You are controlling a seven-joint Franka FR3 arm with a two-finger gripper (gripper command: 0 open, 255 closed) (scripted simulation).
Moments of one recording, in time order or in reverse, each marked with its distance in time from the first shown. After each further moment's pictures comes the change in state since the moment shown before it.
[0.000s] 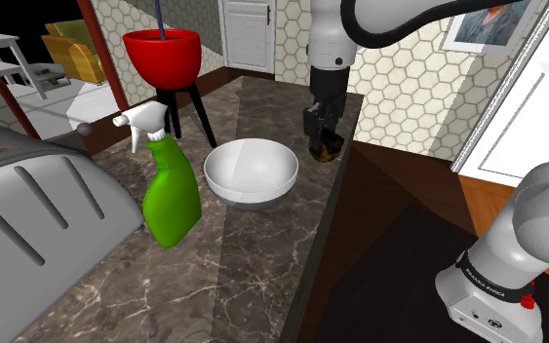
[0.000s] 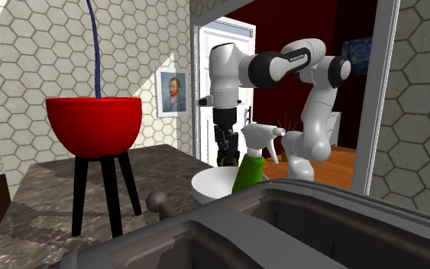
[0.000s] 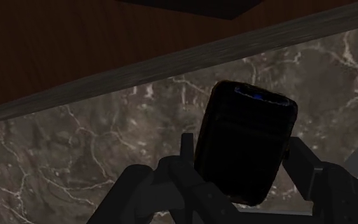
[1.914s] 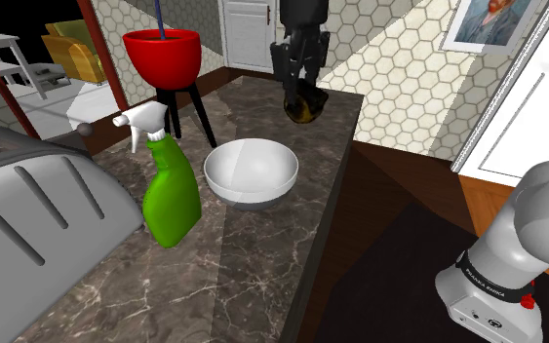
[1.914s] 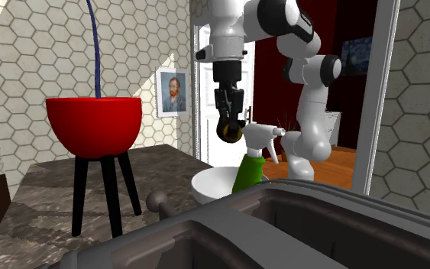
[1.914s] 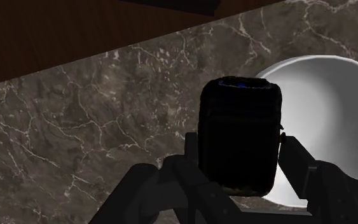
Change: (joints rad) arm 0.035 0.188 0.096 0.504 -0.037 -0.322 0.164
